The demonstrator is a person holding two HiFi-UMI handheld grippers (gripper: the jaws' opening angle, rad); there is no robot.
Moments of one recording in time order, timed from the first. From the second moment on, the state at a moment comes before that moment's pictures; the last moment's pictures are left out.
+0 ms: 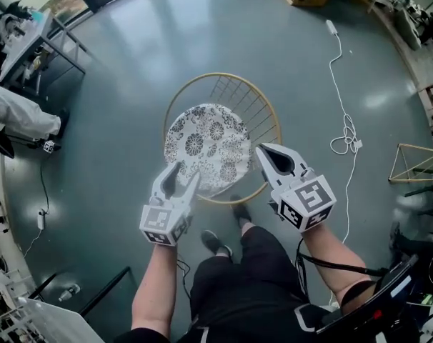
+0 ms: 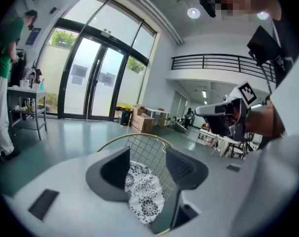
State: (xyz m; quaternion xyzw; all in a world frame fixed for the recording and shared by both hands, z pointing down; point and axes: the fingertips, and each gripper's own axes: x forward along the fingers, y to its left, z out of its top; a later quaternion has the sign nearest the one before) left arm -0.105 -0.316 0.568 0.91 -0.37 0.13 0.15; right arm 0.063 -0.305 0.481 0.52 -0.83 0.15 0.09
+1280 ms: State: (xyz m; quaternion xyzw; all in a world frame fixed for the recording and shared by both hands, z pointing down) left arm -0.254 -0.206 0.331 0.87 -0.47 -0.05 0.11; right arm -0.038 -0.257 0.351 0.46 -0.88 0.08 0.08
